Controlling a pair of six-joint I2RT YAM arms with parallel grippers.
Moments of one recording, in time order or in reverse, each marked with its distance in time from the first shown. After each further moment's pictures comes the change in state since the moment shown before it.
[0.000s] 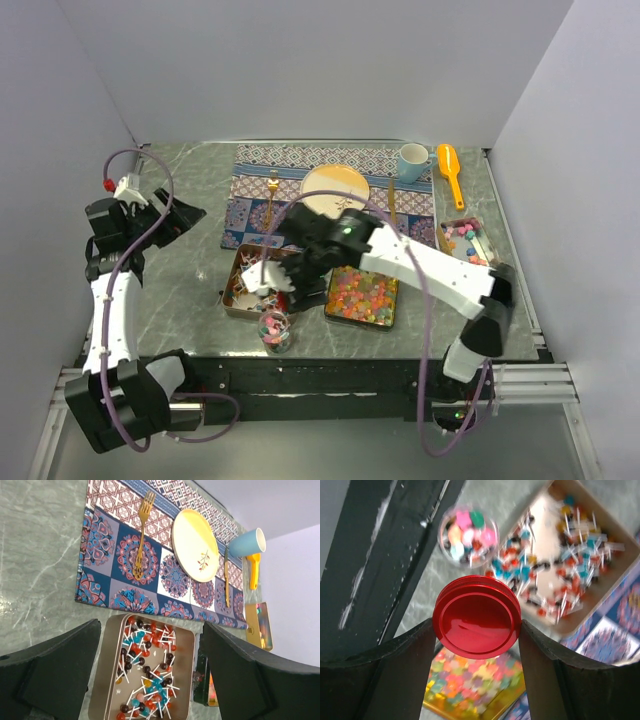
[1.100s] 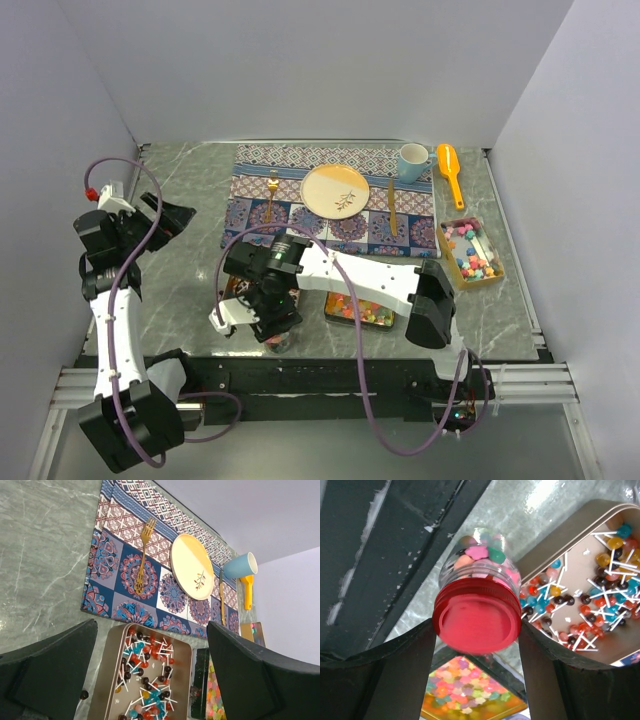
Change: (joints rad) left arm 0.082 -0.119 -0.066 0.065 0.000 -0.065; right arm 0.186 0.351 0.257 -0.140 0.156 -0.018
